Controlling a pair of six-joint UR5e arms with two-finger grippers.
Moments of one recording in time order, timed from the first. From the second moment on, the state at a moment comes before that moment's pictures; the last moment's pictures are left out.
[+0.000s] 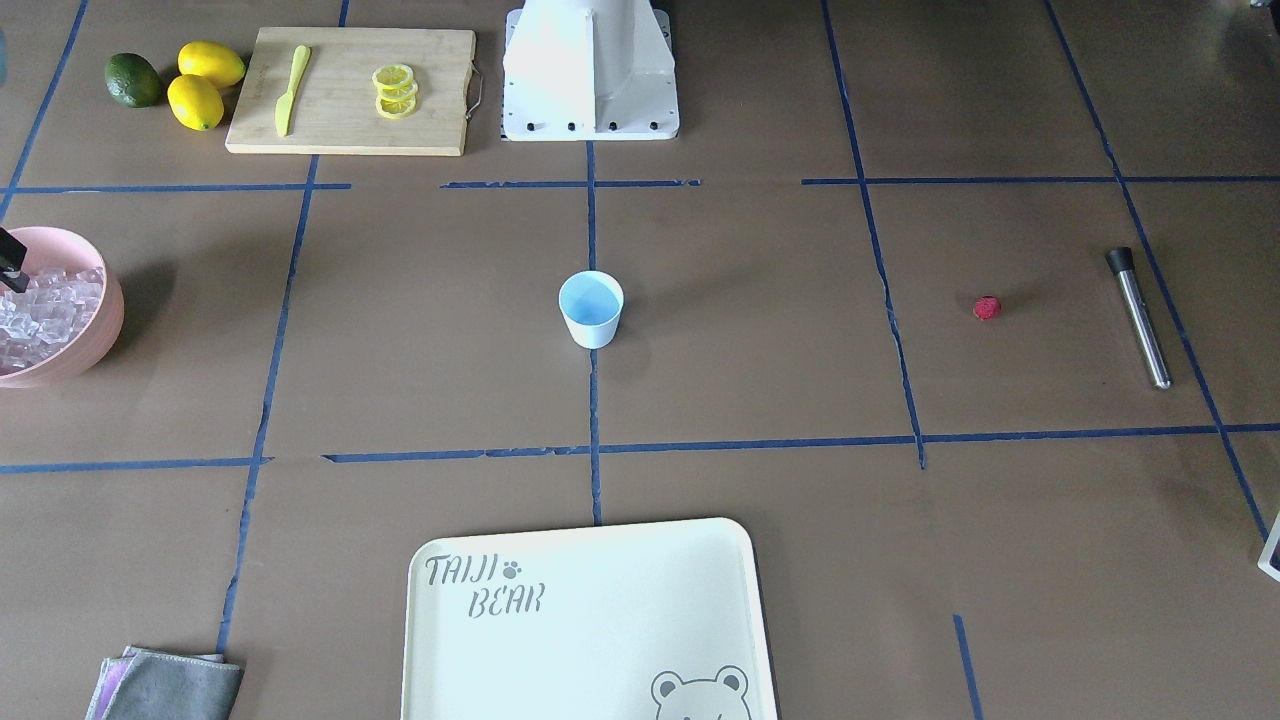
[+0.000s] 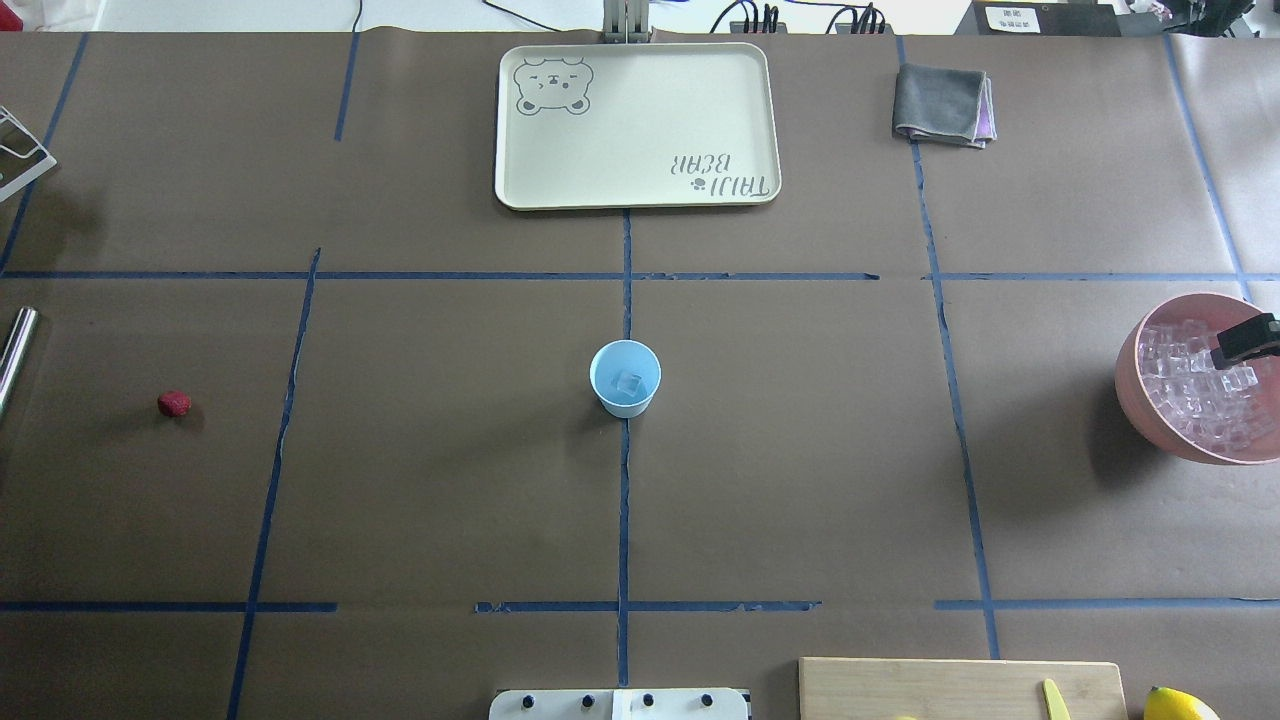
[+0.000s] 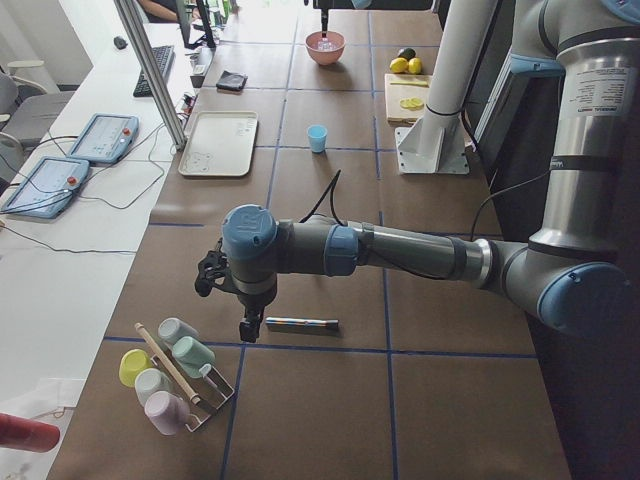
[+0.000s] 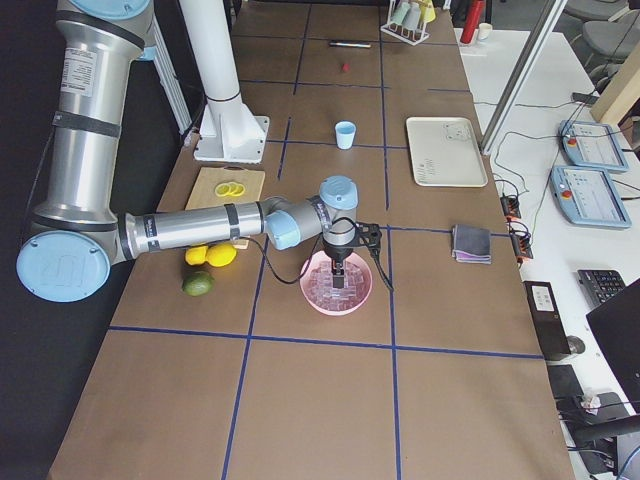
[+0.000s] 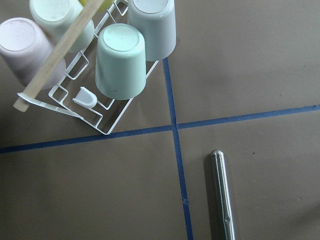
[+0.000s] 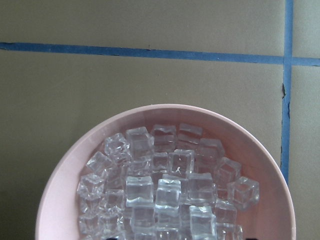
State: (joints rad) left arm -1.67 -1.61 -1.68 -1.47 -2.38 0.16; right arm 1.16 -1.75 1.87 -1.31 2.19 0.52
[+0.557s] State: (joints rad) left arm -1.67 -1.61 -1.68 -1.47 -2.38 0.16; right arm 1.15 -1.71 1.79 -1.31 2.19 0.46
